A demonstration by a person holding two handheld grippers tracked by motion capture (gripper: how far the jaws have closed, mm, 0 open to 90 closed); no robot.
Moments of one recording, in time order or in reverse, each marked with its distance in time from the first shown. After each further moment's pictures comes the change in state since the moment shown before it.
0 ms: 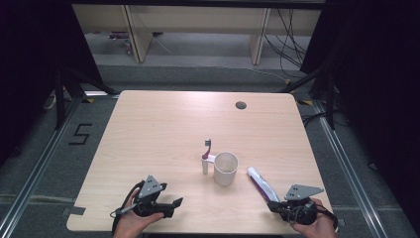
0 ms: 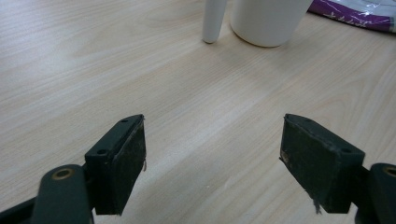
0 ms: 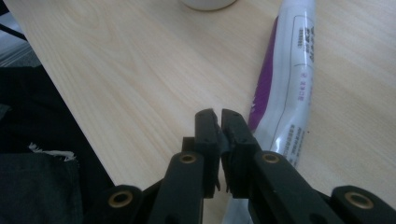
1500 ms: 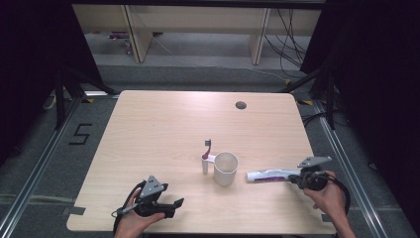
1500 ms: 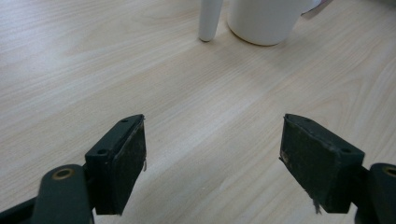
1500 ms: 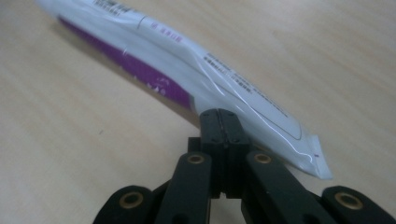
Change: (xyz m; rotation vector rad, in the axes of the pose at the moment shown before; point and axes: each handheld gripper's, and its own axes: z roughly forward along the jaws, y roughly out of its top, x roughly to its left) left arm -0.002 0.000 0.004 -0.003 -0.012 -0.016; right arm -0.100 0.020 0.004 0.119 -0.239 0.105
